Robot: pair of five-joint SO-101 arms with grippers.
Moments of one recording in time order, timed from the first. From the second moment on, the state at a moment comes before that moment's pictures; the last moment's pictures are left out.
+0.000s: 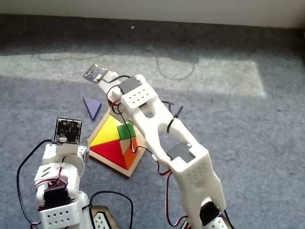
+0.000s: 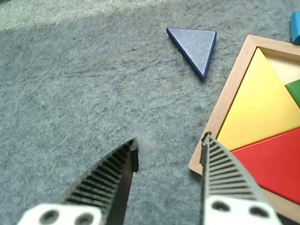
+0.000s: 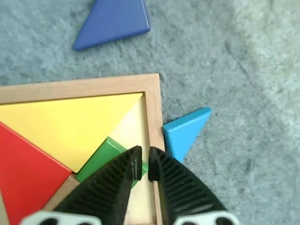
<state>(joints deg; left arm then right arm) -19.9 -103.8 93.5 60.4 -14.0 -42.3 33.8 -25.5 72.1 25.0</state>
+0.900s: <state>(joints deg) -19.9 -103.8 93.5 60.4 -14.0 -41.0 41.5 -29.1 69.7 15.9</state>
